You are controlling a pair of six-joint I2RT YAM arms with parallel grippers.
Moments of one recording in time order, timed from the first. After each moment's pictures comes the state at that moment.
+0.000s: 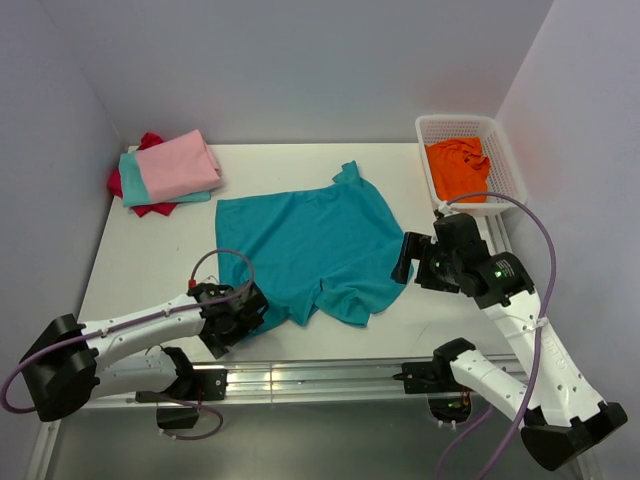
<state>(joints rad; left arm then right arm) -0.94 1.12 0.57 -0.92 -0.26 -1.60 0.38 0.83 1.02 -1.11 -0.01 0.55</state>
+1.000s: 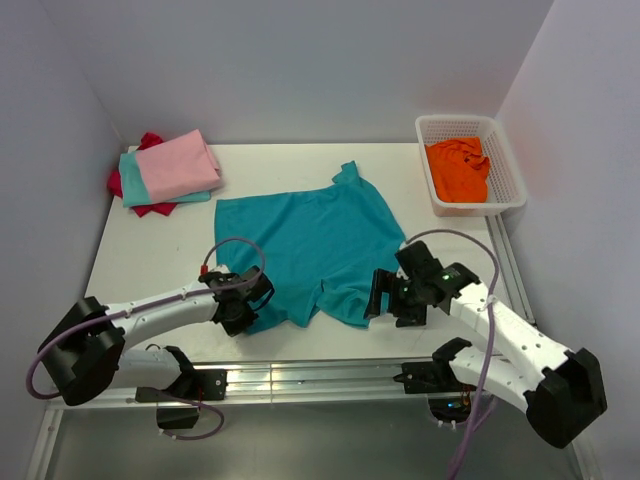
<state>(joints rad) -0.85 1.26 0.62 -0.82 -0.29 -1.41 0.51 0.93 0.66 -0.89 -0.23 0.70</state>
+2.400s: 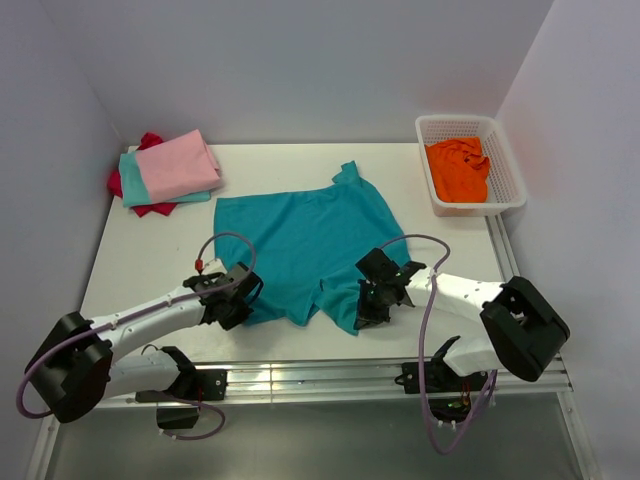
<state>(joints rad) -0.76 1.17 0.55 -0.68 -0.30 -1.26 0.70 1.35 0.58 -0.49 -0.20 0.91</state>
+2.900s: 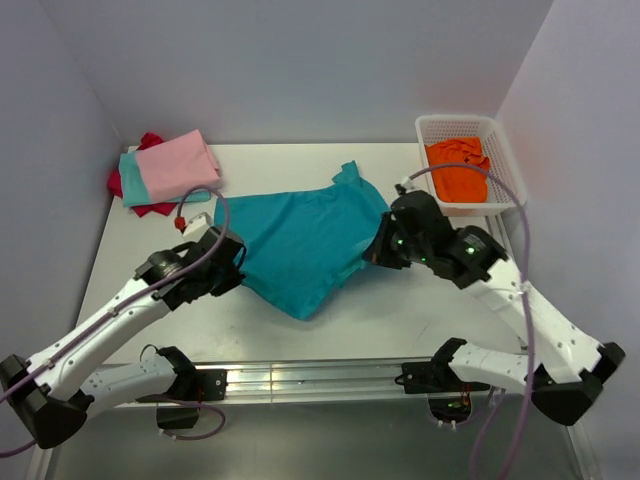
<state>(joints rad) -0.75 1.01 0.98 -0.98 -0.37 -1.15 0.70 1.06 1.22 -0.94 0.05 0.81</state>
